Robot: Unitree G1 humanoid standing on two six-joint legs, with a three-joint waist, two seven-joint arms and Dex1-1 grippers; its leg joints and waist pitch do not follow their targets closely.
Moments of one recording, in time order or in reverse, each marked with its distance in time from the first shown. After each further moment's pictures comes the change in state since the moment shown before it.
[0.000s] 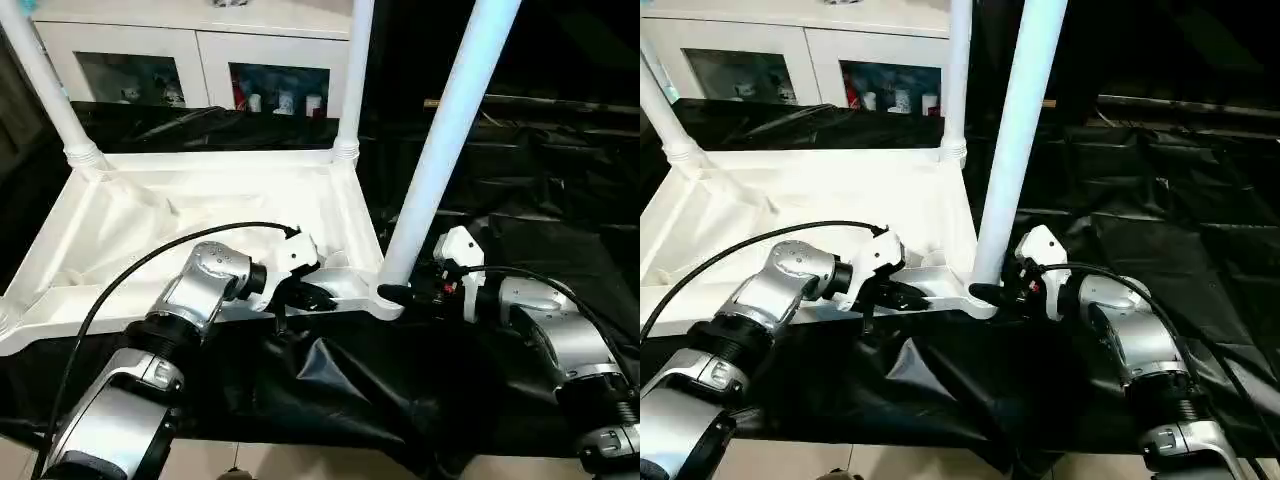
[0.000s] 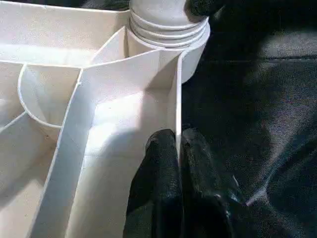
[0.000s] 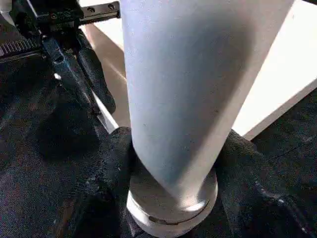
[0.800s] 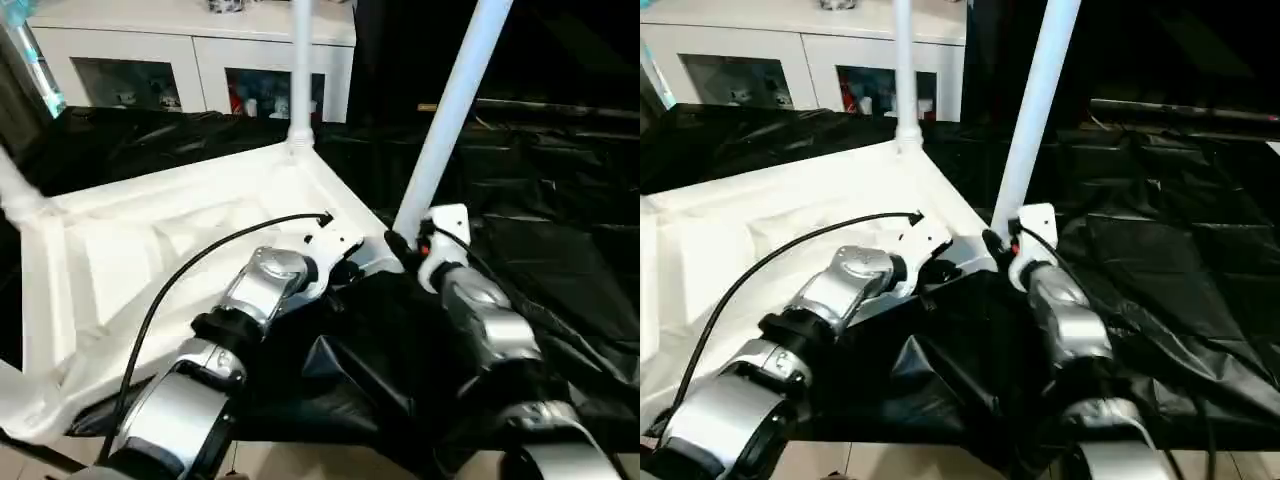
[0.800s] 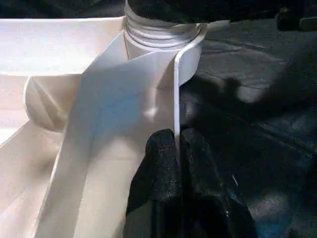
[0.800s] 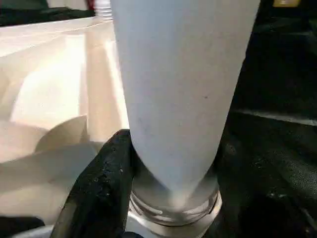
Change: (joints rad) left arm -0.103 -0.254 0.047 0.156 0.074 0.121 0.540; right arm -0.135 0.362 -0.197 0.222 -0.067 0.023 -0.791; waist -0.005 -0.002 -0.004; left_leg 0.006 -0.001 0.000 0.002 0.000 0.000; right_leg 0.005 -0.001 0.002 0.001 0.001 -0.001
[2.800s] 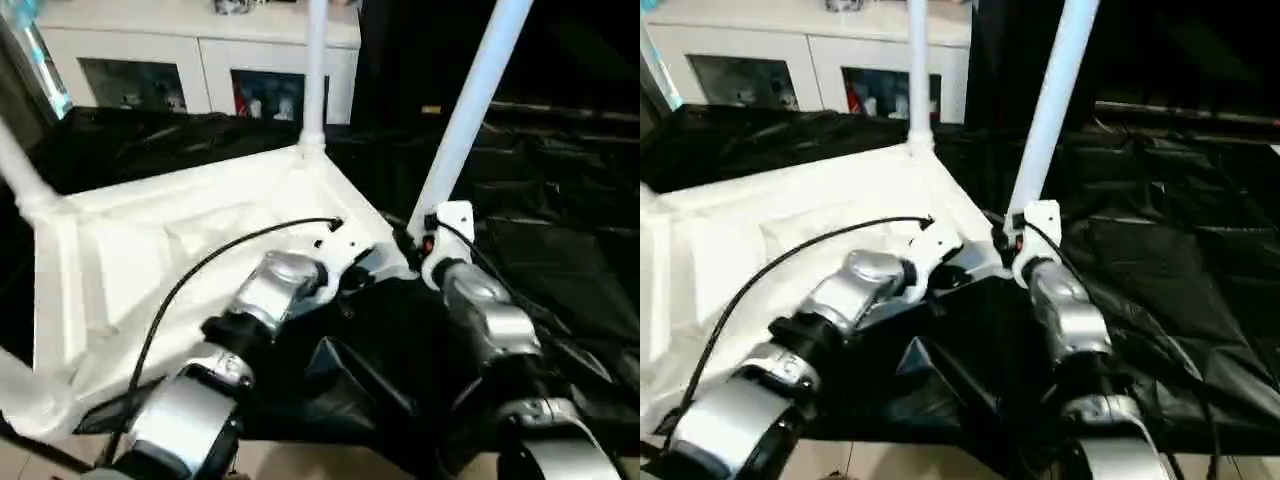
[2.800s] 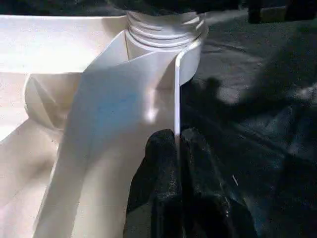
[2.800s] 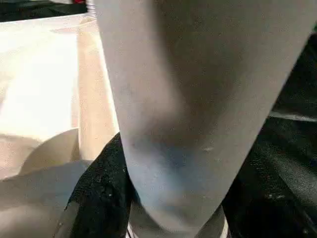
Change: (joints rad) left arm 0.016 -0.025 -0.022 -0.035 -0.004 0.033 -0.012; right arm 0.002 -0.018 0.006 -0.031 -0.003 0.072 -0.064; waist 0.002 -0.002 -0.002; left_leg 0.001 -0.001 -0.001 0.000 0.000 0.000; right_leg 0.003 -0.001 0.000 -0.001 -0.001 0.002
